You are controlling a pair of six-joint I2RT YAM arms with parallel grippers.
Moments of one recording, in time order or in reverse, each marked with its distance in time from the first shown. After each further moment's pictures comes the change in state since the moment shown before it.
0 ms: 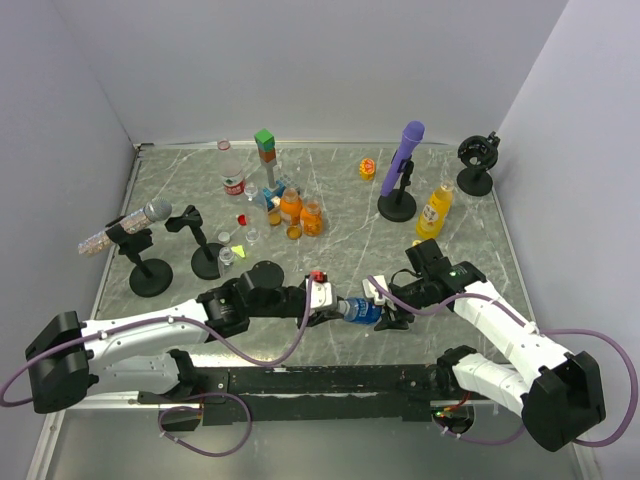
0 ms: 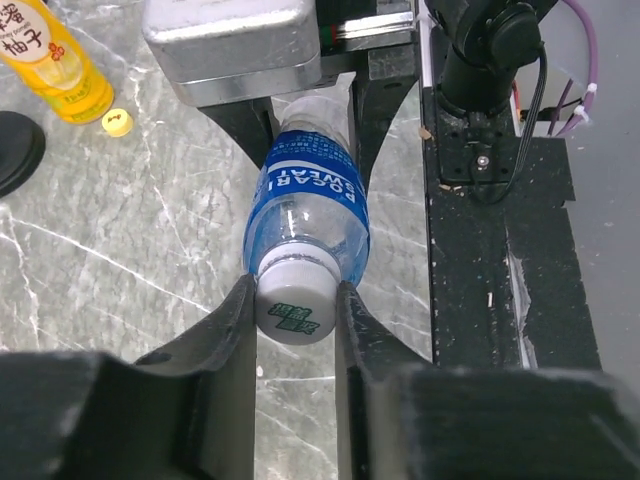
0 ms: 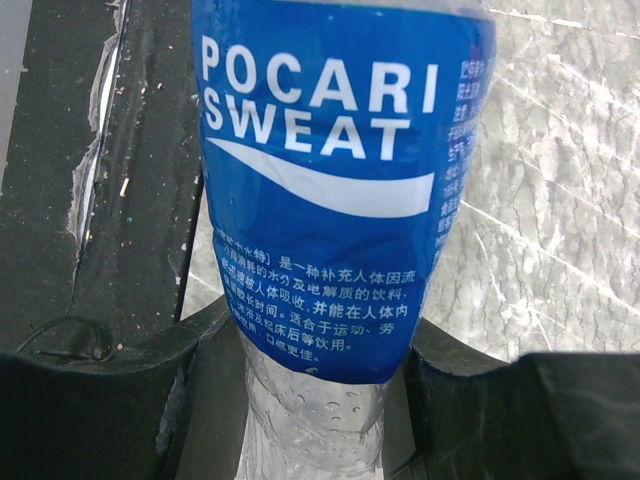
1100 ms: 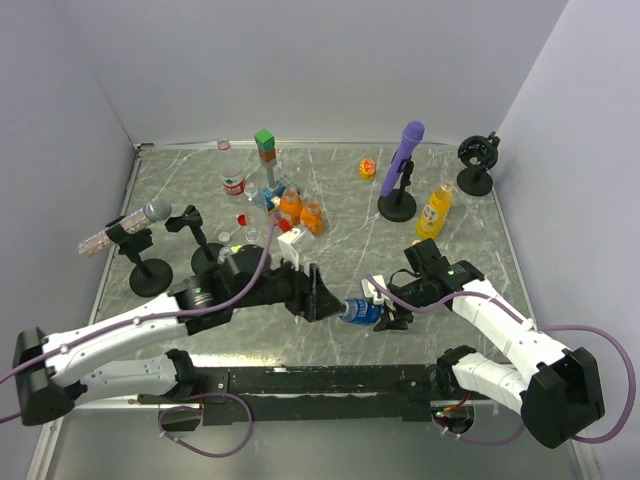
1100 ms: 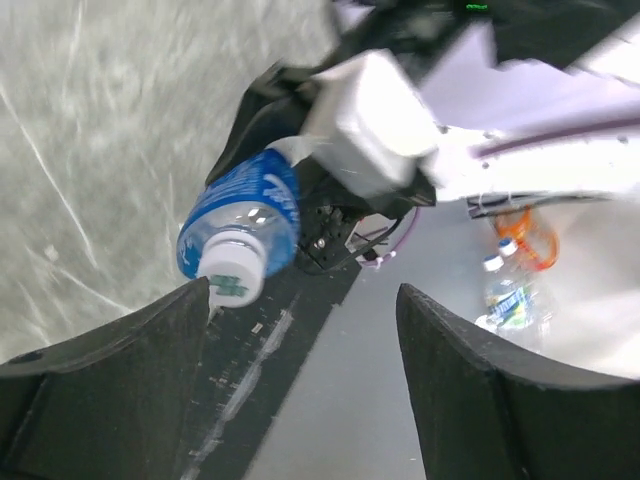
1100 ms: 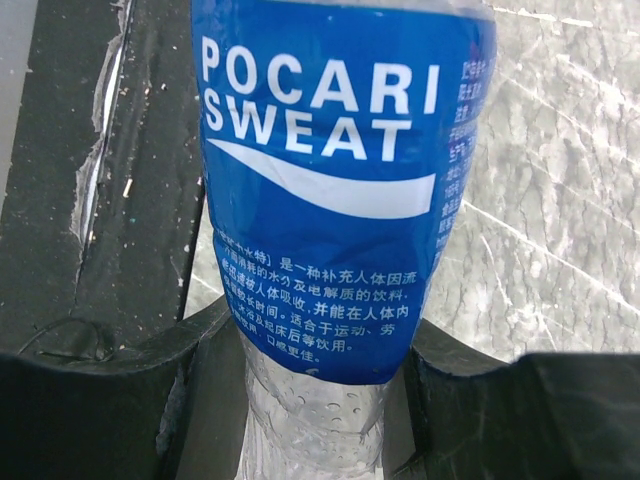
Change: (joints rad) left arm 0.024 -0.076 0.205 -0.365 -0.175 -0.969; right arm 0.004 0.018 0.000 0.003 -0.008 0.000
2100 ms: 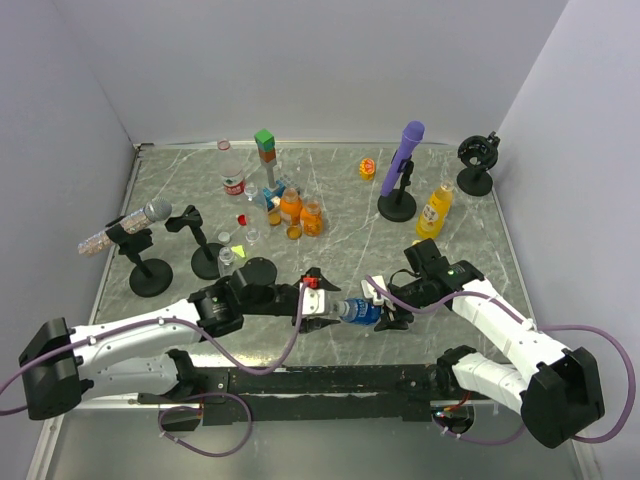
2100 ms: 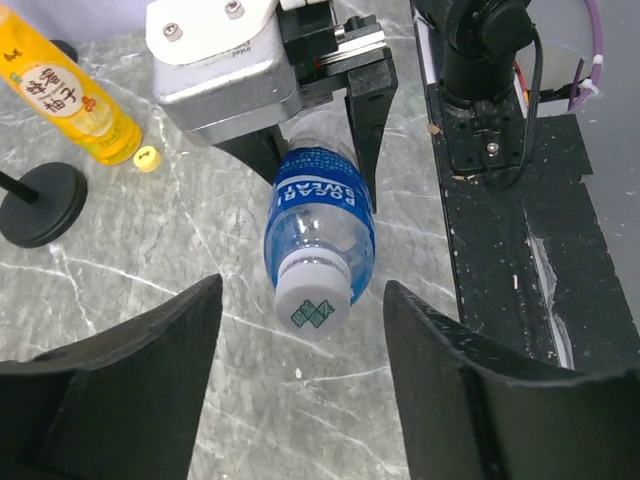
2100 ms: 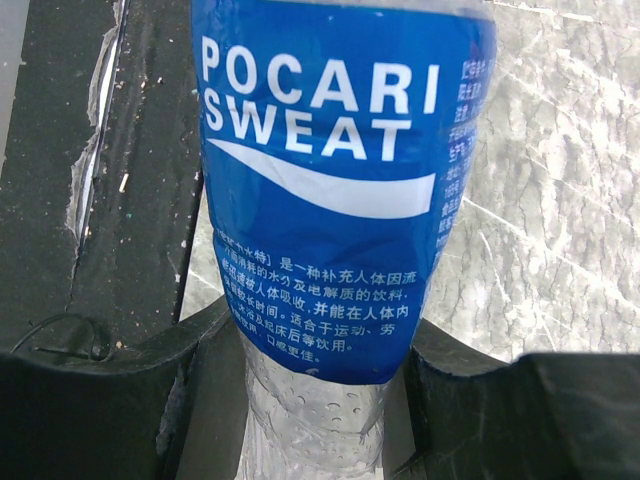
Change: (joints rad) left arm 0.002 0.023 -0.194 0.317 0.233 1.108; right arm 0.000 0.001 0.000 -0.003 0.015 -0.009
